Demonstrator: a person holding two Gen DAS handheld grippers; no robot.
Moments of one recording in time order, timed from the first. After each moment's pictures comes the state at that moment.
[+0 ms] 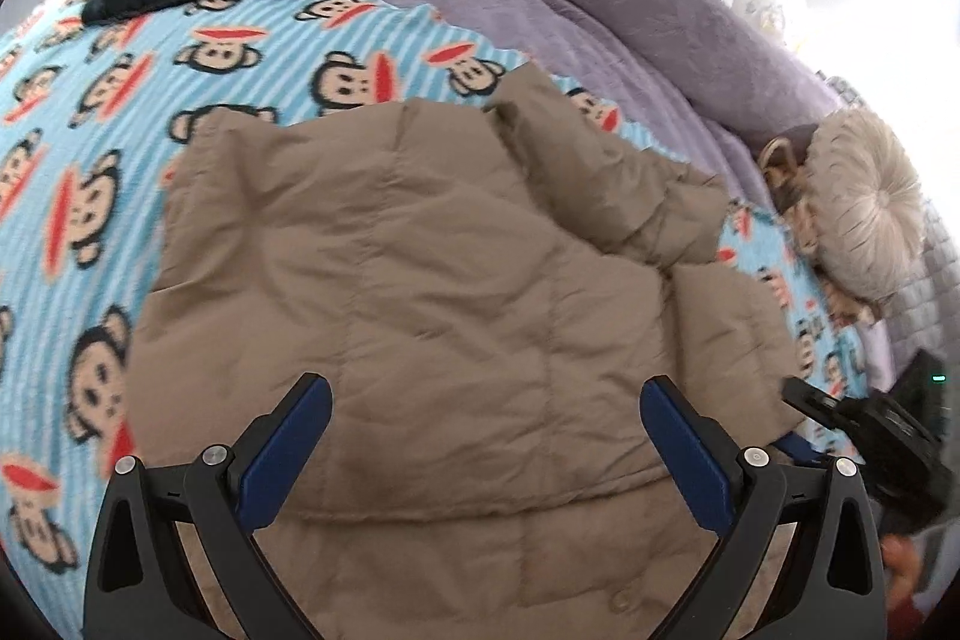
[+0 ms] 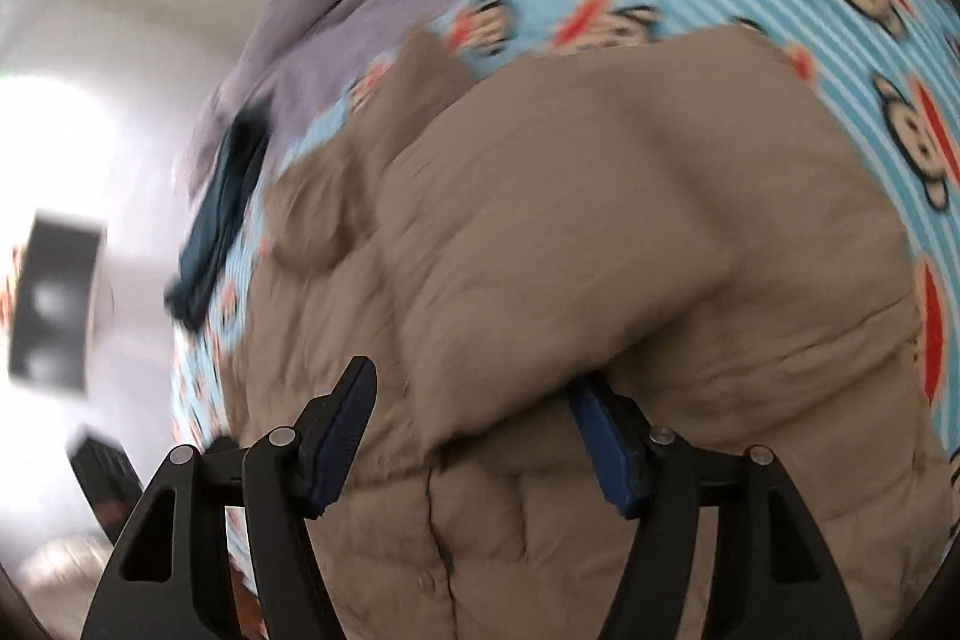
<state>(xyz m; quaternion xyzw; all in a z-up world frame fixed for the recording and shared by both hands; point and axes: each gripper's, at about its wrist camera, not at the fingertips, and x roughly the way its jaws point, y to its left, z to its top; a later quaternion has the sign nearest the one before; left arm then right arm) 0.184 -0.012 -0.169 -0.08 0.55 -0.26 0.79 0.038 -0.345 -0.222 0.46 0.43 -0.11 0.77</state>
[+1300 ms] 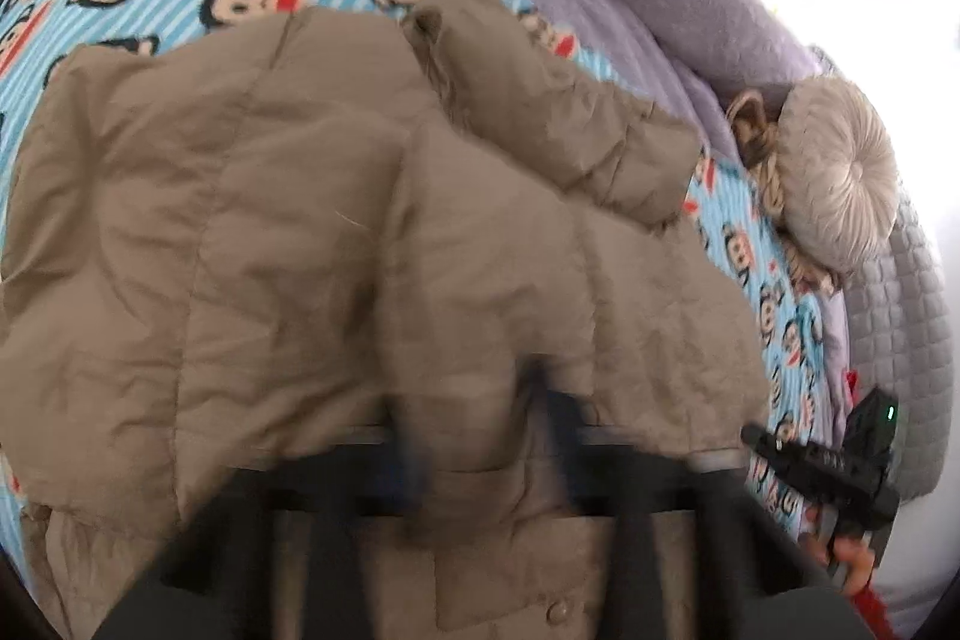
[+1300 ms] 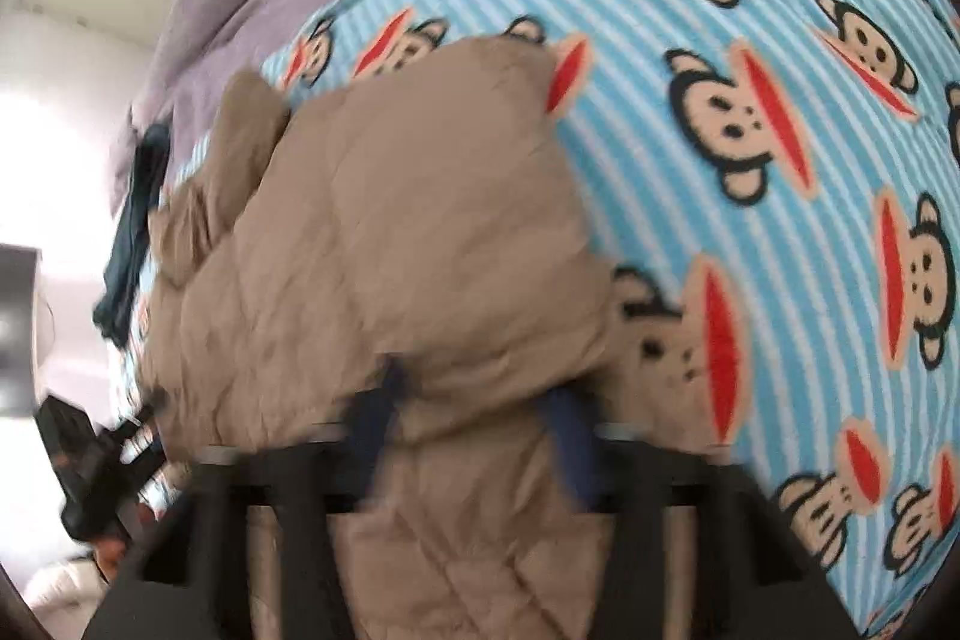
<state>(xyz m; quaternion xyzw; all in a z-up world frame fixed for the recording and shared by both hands) 0.187 -0.061 -0.201 -0.09 0.62 -0.31 0.72 -0.050 -0.431 -0.232 0.42 0.49 -0.18 0.74</state>
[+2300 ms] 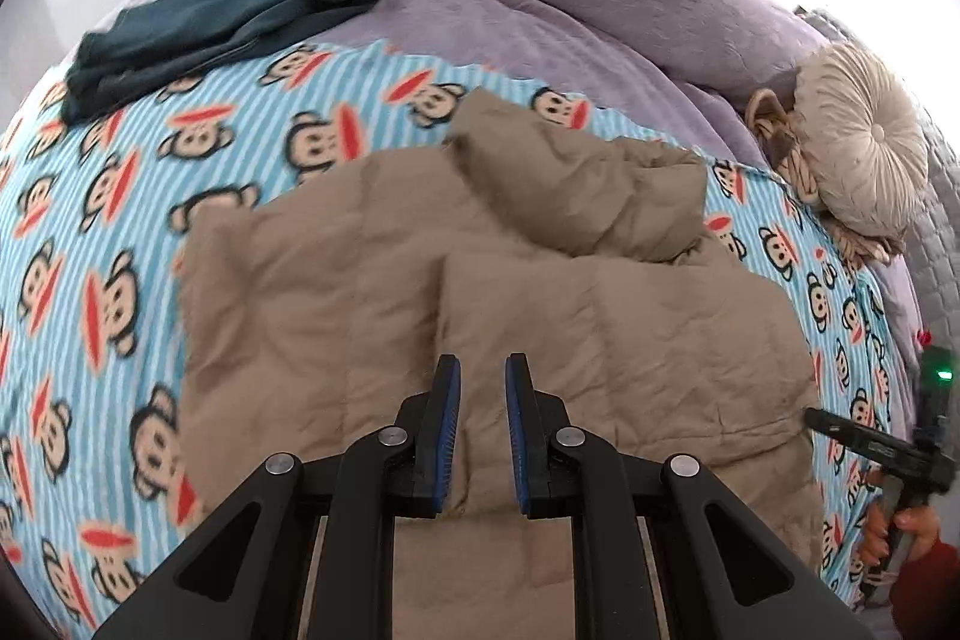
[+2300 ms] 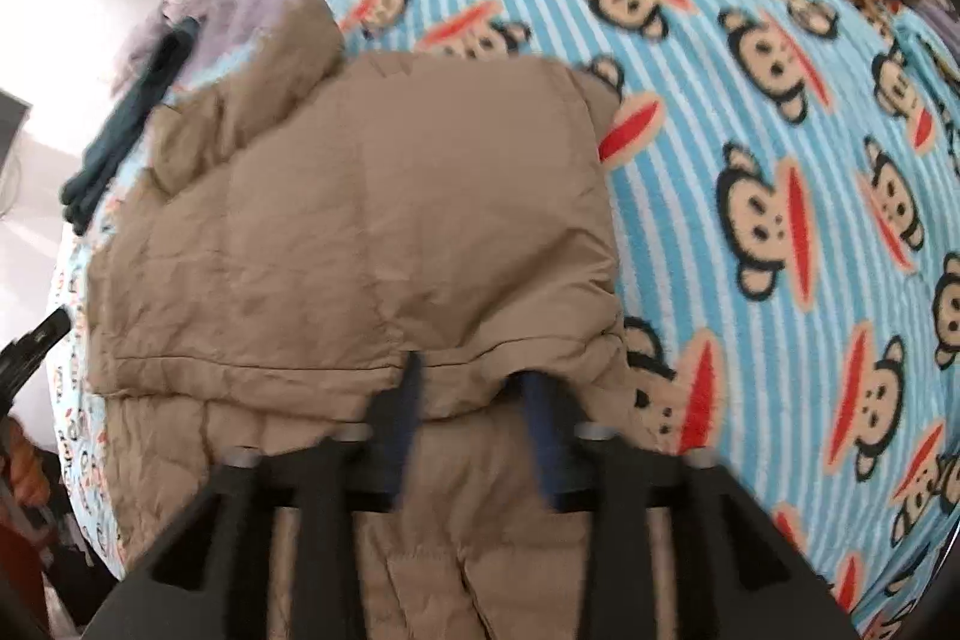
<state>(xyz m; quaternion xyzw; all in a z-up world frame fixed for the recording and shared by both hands) 0.183 -0.038 -0.134 0.03 0.54 -0.27 0.80 -0.036 -0.399 -0.205 0.27 0.52 -0.14 0.80</state>
